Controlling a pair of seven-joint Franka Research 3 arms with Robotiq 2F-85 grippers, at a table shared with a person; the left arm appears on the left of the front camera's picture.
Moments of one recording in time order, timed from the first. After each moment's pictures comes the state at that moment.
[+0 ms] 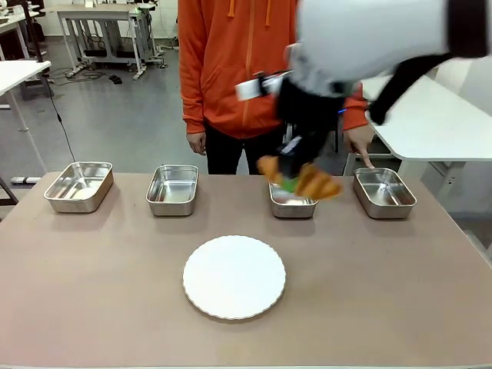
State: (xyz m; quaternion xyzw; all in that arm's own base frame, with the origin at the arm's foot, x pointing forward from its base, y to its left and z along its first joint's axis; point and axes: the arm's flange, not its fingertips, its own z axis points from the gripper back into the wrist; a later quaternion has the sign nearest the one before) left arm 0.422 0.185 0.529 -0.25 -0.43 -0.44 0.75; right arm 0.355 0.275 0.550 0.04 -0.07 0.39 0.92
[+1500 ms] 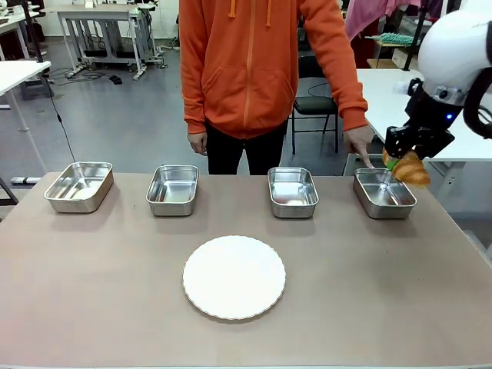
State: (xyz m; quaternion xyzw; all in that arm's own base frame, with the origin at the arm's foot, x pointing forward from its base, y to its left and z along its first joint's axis) left arm 0.423 0.185 0.528 -0.25 -0.43 -0.44 0.75; right arm 0.510 0.009 0.473 0.05 -0.09 0.00 0.99
